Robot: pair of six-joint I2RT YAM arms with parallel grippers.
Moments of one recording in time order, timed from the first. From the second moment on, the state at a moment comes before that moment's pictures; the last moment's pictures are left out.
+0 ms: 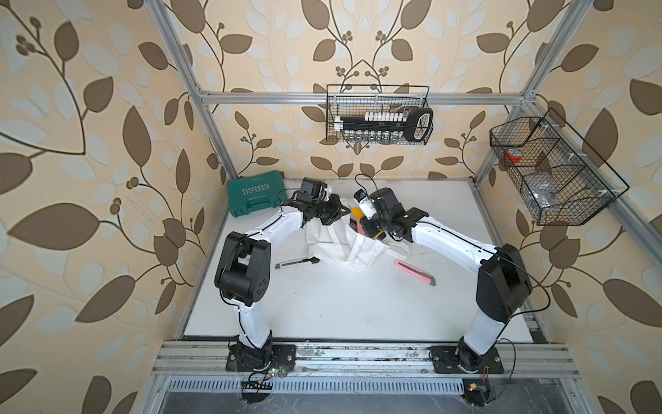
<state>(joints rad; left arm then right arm) -0.31 1.83 1.39 -0.25 0.66 -0.93 0.61 1.77 1.42 -0.43 0.06 -0.09</state>
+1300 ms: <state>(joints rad) -0.31 1.83 1.39 -0.25 0.66 -0.93 0.47 1.48 1.25 -0.58 0.32 0.14</state>
